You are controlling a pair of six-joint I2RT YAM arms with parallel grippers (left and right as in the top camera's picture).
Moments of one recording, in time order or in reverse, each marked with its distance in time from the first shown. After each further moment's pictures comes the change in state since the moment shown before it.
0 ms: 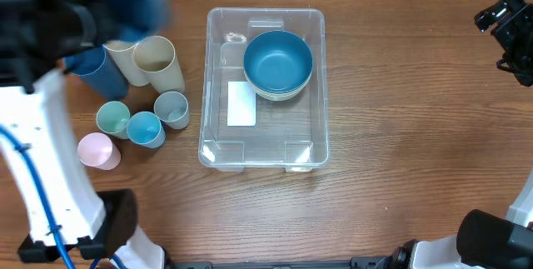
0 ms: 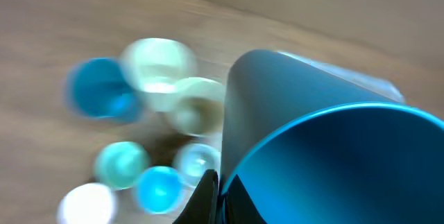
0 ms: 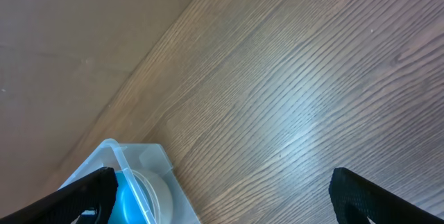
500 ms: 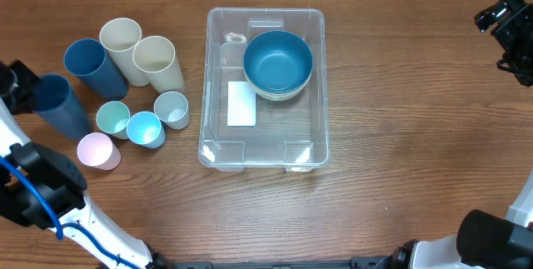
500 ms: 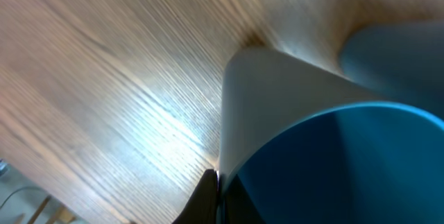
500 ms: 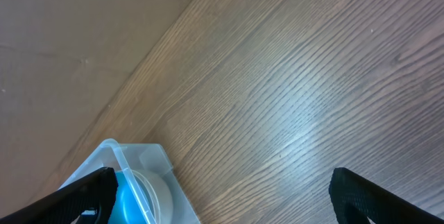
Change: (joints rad) left arm 0.568 0.289 -0.401 0.045 -0.134 -0.040; right arm 0.000 0.000 0.000 0.000 0.000 0.000
